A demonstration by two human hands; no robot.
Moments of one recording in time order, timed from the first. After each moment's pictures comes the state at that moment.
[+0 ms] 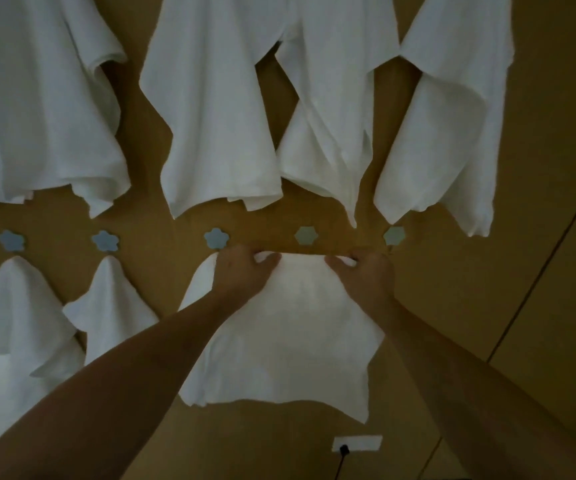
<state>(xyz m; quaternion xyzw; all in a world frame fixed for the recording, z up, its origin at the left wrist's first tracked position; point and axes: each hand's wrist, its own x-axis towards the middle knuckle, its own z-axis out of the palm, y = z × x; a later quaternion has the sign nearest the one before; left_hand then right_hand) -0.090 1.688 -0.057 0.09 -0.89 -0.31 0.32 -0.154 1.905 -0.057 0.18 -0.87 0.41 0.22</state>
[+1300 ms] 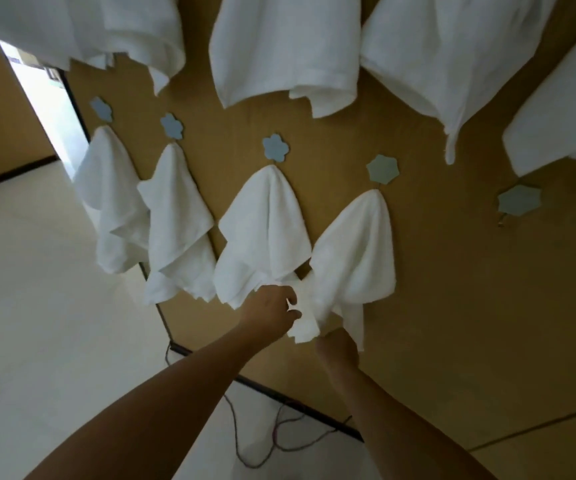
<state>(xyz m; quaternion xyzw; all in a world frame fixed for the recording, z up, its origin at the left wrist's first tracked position) -0.050 1.740 -0.238 0.29 -0.91 -0.29 0.06 -0.137 1.871 -0.308 0.08 -0.91 0.30 -0.26</state>
